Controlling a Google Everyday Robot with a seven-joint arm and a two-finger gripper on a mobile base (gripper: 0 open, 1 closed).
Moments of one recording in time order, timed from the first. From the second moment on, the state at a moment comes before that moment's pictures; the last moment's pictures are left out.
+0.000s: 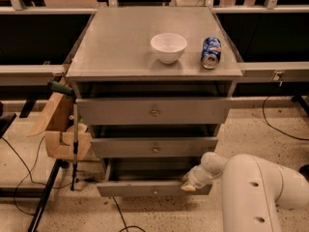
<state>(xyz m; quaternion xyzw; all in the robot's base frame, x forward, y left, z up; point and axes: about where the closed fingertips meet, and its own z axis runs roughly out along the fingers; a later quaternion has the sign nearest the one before) 0.608 -0.171 0.202 -0.61 0.76 0.15 0.16</state>
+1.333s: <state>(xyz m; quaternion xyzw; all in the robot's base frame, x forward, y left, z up) 0.554 -0.156 0.201 -0.64 0.74 0.15 0.14</state>
